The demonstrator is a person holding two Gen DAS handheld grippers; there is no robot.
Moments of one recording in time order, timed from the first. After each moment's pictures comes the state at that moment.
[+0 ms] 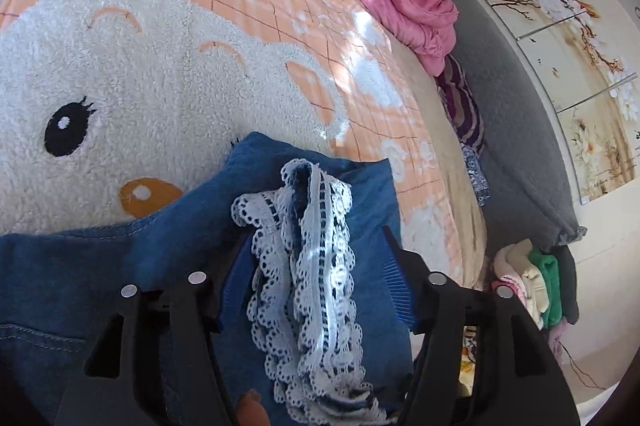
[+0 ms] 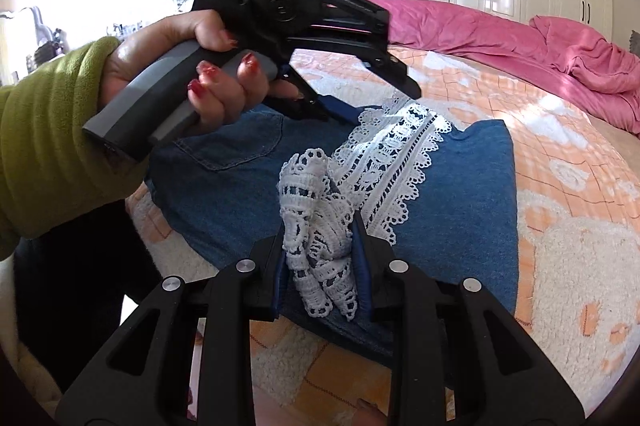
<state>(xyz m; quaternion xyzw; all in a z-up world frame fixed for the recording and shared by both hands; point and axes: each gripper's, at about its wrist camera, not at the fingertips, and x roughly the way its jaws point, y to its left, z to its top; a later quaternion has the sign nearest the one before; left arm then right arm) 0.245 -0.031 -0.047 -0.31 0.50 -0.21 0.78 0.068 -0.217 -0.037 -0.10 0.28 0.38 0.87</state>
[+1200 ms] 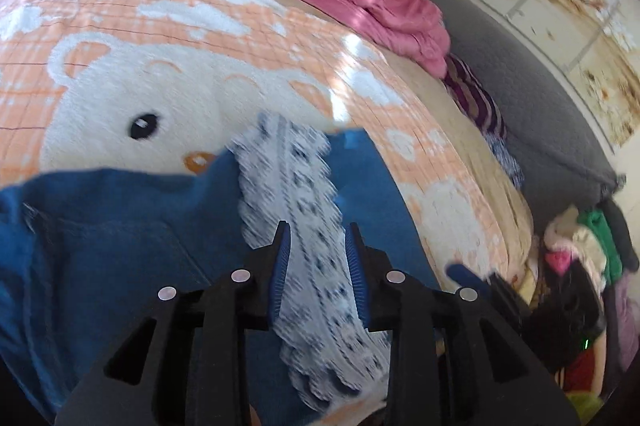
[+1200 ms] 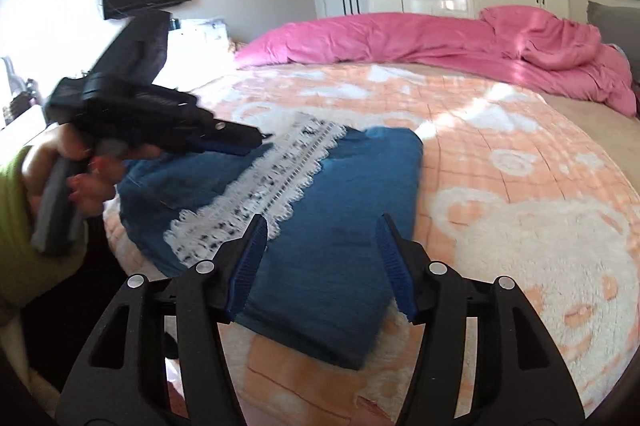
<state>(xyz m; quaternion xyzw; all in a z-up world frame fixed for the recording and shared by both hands) 0.150 -0.032 -0.018 -0.19 0.44 -0.19 0.86 0.083 -0.273 -0.021 -0.03 0.28 0.32 0.90</state>
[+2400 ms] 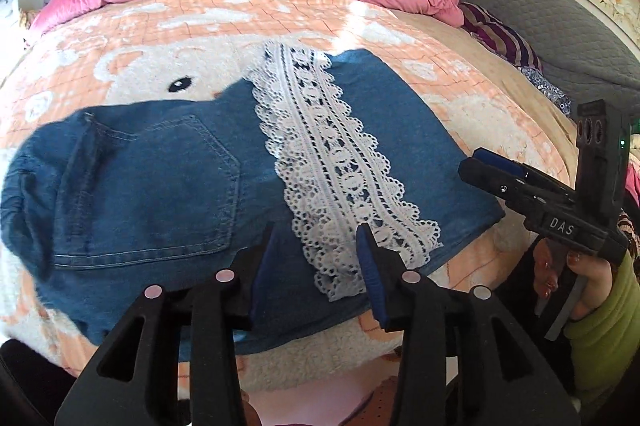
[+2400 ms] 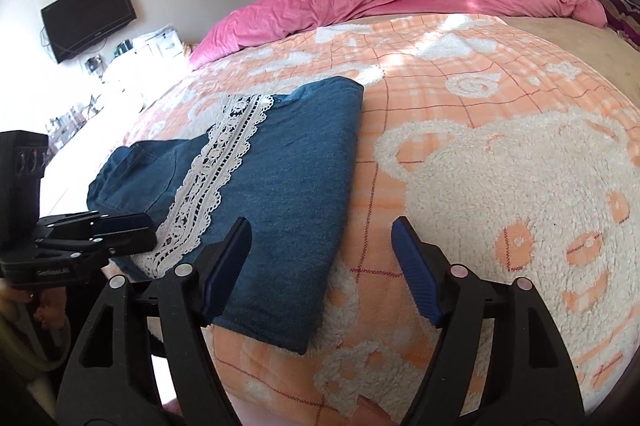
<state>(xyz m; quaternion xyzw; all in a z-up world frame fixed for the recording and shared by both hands) 0.065 -0.056 -0.031 -0.04 0.43 -0.11 0.90 0.113 -0.305 -0.046 0.06 0.35 0.27 0.89</state>
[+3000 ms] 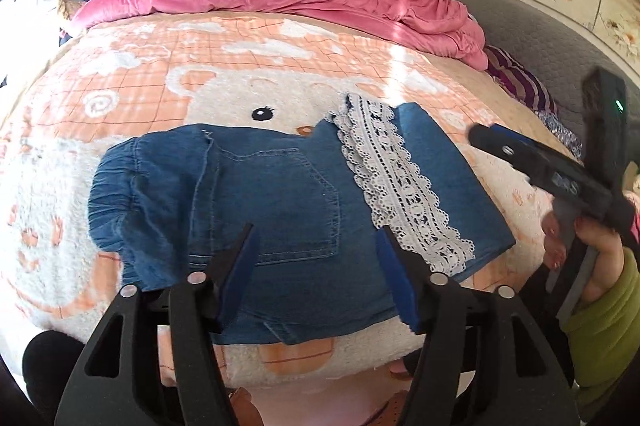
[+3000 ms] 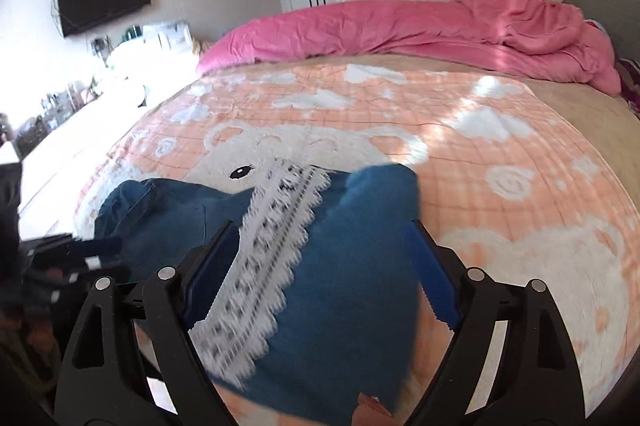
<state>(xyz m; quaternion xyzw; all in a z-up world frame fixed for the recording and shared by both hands) 0.041 0.012 0.000 -0.09 0.39 -0.06 0.92 0.144 -0.222 0.021 -0.02 0.33 0.27 0.91</state>
